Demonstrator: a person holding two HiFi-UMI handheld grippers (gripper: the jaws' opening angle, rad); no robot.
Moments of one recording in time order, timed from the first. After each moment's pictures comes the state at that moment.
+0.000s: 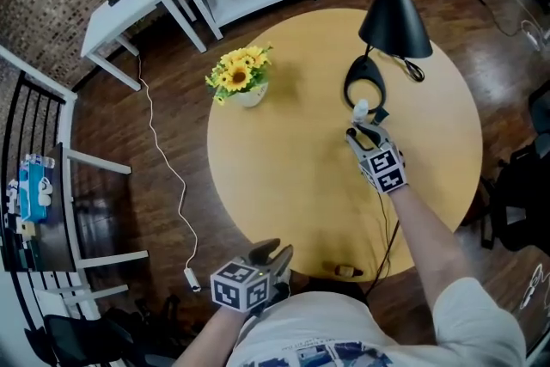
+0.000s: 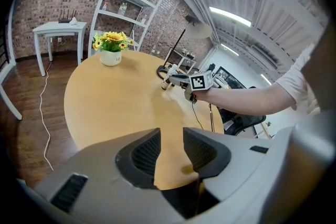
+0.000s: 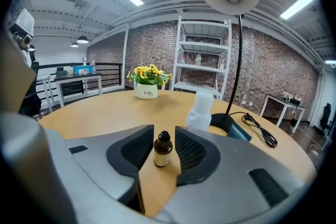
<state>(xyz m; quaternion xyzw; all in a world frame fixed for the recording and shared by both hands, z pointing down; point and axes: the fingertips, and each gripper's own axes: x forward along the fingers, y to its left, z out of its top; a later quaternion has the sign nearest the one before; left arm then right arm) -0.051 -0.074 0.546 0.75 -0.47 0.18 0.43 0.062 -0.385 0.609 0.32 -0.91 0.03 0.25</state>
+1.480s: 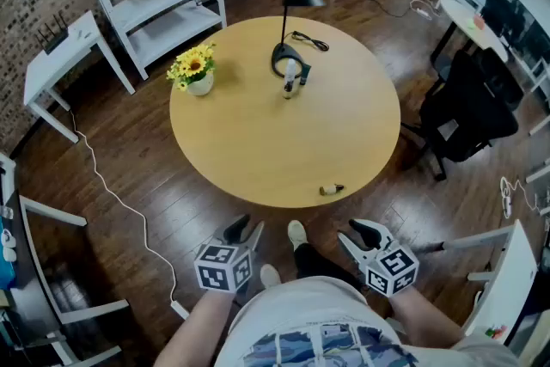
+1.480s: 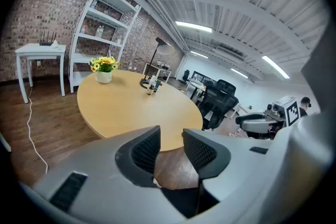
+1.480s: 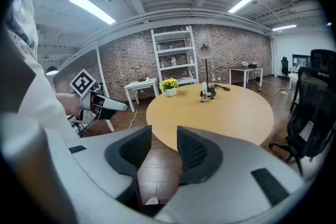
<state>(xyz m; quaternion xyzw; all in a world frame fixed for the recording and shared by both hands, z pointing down) -0.131 0.107 0.499 0.85 -0.41 0.15 0.30 0.069 0.167 0.471 0.47 -0.84 0.19 0.18</state>
